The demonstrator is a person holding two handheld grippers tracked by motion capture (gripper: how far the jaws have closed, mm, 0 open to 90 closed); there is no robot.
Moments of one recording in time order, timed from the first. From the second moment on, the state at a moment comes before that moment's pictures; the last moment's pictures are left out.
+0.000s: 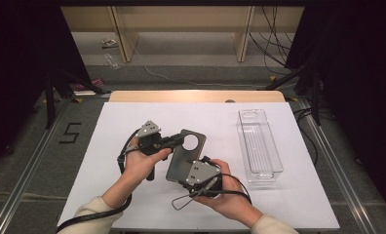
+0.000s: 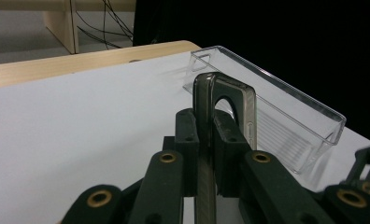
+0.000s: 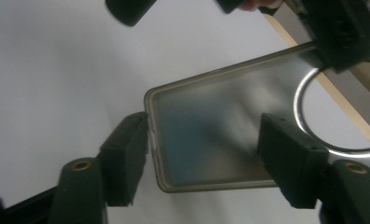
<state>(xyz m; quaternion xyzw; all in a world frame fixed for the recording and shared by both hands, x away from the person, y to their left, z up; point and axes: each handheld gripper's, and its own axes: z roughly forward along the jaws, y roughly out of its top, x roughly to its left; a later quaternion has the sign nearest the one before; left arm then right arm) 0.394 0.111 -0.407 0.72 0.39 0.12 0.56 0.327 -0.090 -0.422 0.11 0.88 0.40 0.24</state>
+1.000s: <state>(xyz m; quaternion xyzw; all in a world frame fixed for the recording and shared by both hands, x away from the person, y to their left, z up) 0.388 0.114 -0.405 0.70 0.39 0.15 0.59 0.358 -0.127 -0.410 0.27 0.80 0.47 0.25</state>
